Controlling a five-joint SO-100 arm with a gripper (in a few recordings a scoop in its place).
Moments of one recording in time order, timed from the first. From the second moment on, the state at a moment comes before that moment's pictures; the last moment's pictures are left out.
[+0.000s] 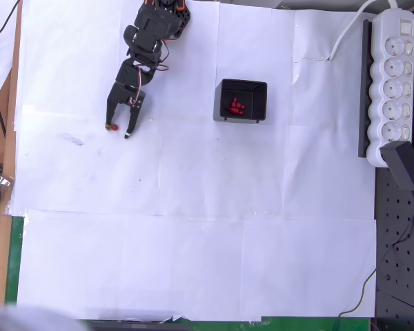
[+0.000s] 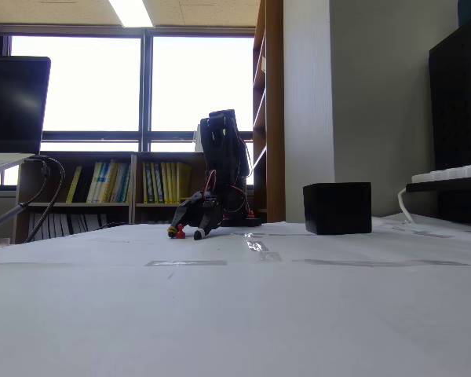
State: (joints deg) arm 26.4 122.5 23.6 -74.1 -96.1
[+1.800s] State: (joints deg) arm 22.6 92.6 34.1 -22.1 -86.1
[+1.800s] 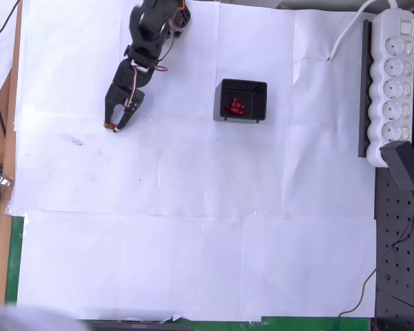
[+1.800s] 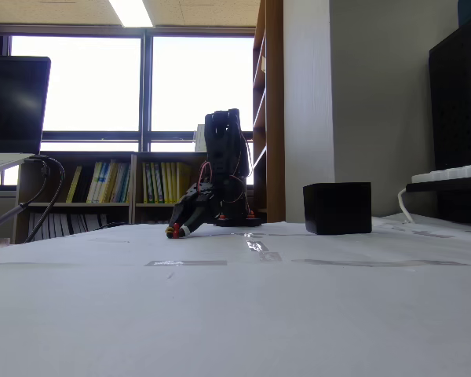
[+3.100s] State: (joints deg) arm -38.8 100.1 113.8 94.4 -41.7
